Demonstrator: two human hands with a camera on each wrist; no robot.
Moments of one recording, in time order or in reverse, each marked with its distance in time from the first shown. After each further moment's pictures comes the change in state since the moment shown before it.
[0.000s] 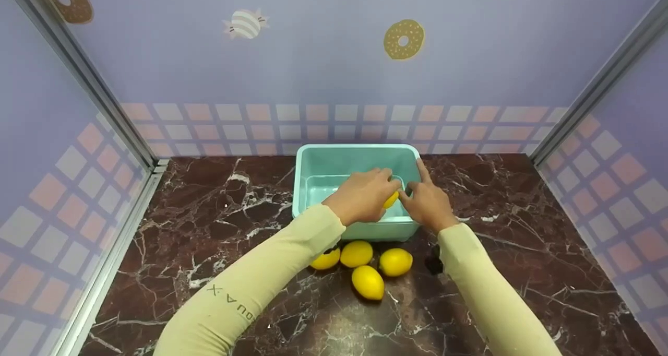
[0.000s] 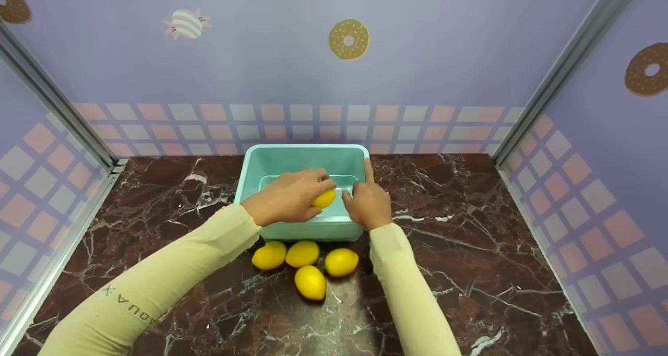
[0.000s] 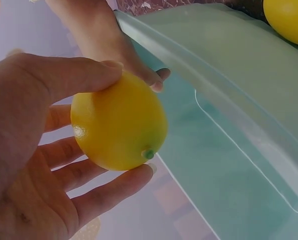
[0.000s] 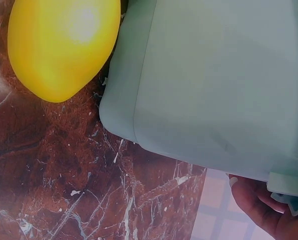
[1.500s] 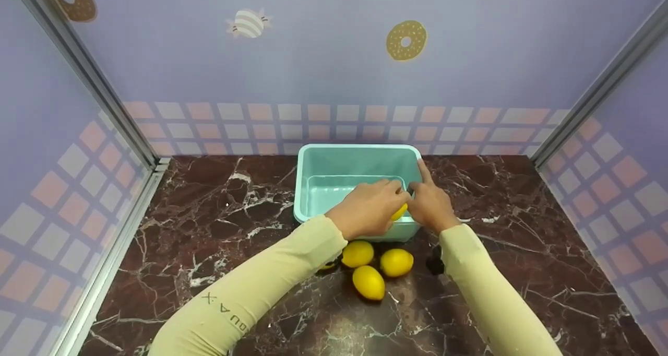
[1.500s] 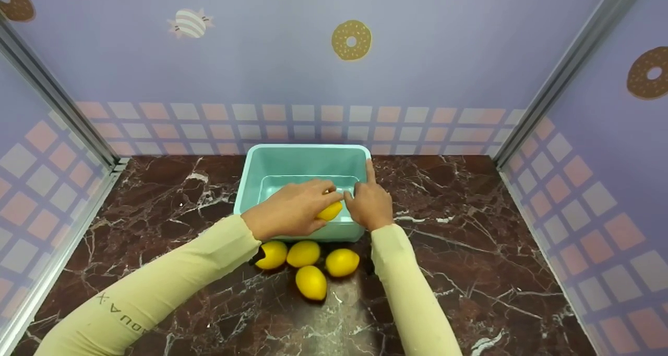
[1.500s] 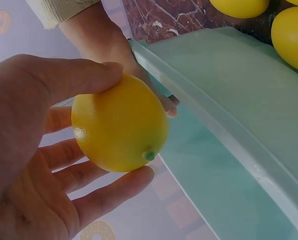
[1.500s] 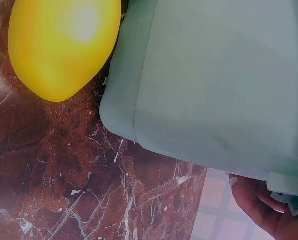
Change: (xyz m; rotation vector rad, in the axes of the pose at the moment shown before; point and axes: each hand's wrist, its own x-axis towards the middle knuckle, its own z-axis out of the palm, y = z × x) left_hand -0.014 0.017 0.003 0.009 0.082 0.076; right_hand 0.000 0.001 -0.001 -0.001 -0.024 0.007
